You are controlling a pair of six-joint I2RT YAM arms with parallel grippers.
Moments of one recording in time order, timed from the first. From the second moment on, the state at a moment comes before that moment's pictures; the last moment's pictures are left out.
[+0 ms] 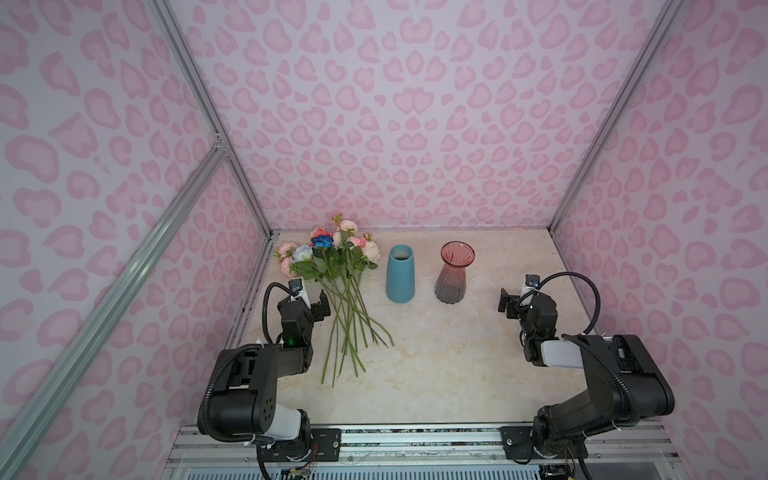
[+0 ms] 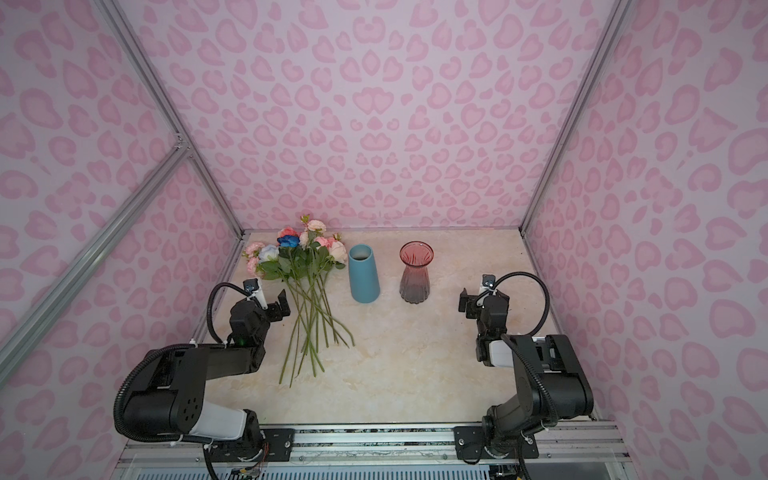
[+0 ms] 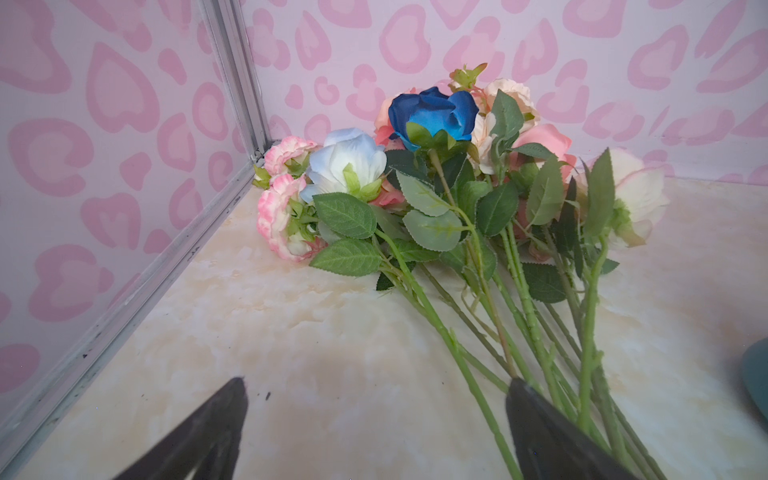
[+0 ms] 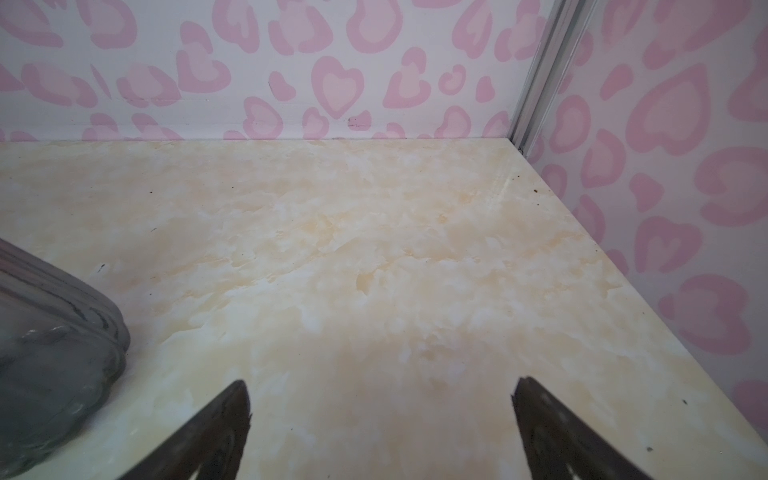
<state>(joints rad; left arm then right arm) 0.01 1.47 0.33 0.85 -0.12 -0.06 0.00 1.54 0.36 0.85 0.12 0.01</state>
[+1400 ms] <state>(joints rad) 0.00 0.54 0.79 -0.47 -0.06 -0.61 0.21 1.07 1.21 -0.46 0.31 0.44</state>
